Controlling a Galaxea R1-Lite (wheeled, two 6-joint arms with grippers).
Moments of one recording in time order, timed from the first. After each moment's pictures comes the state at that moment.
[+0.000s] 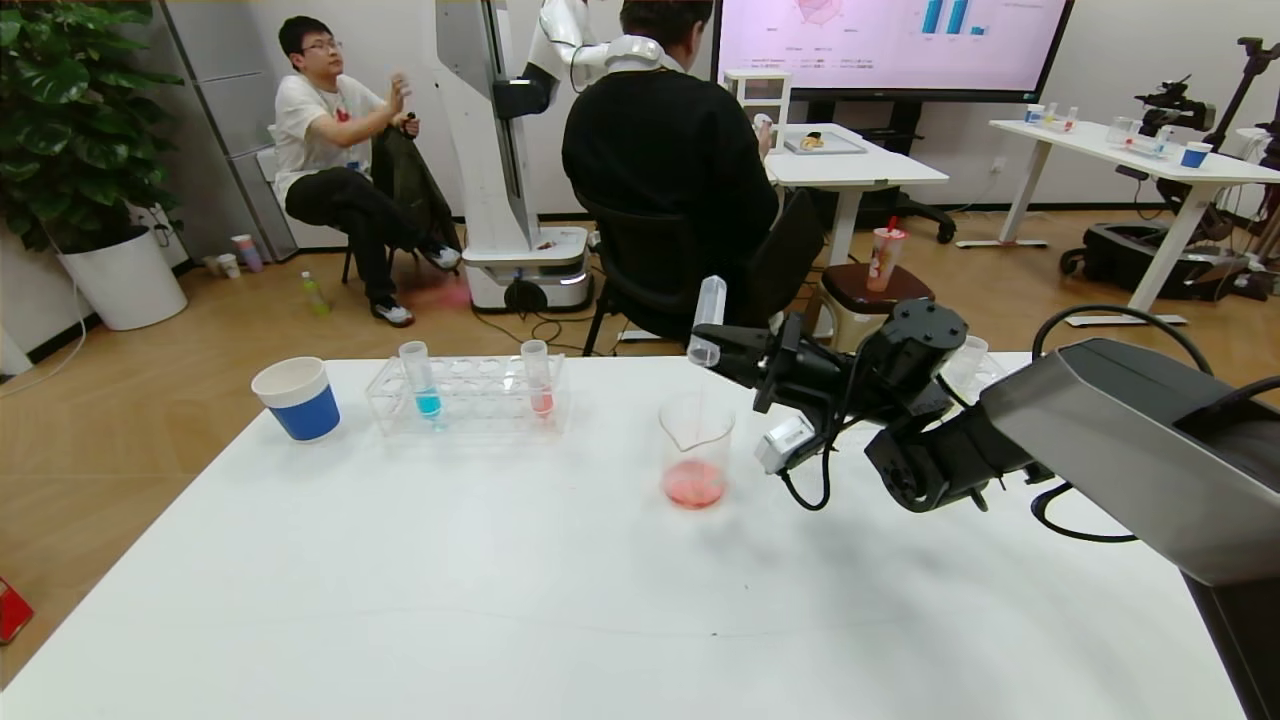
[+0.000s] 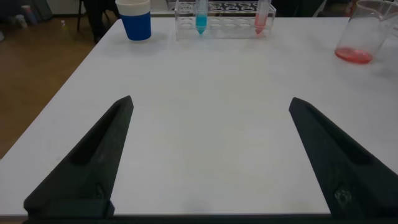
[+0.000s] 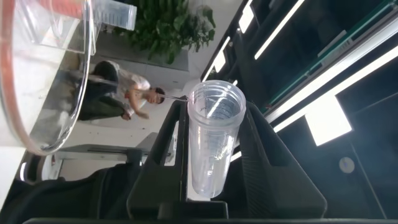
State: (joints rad) left arm 0.00 0.00 0.00 0.00 0.00 0.00; right arm 0.33 2.44 -1.39 -1.39 0.92 -1.62
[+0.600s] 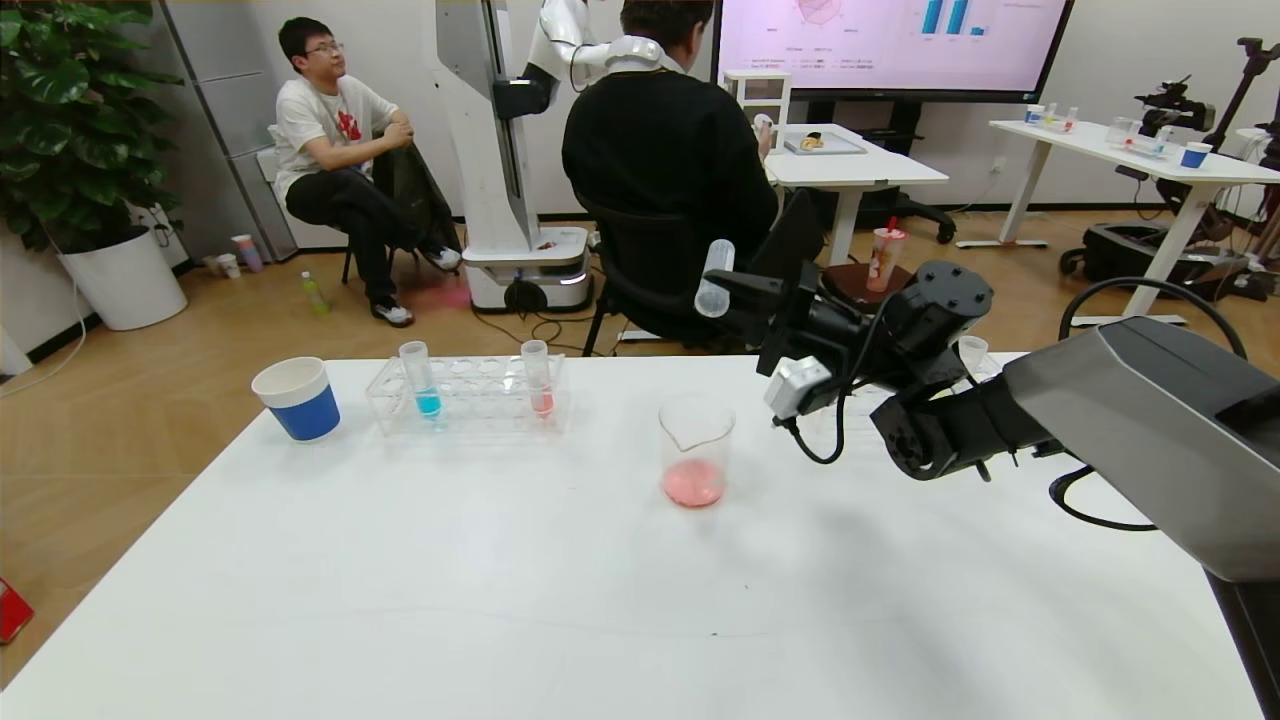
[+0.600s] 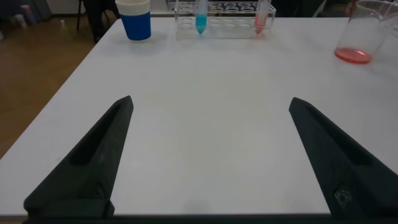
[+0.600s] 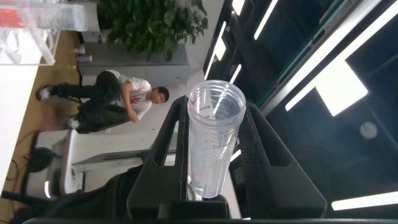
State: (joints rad) left arm 0.00 0.00 0.00 0.00 0.00 0.00; right arm 0.32 2.40 -1.49 -1.38 0.88 -1.32
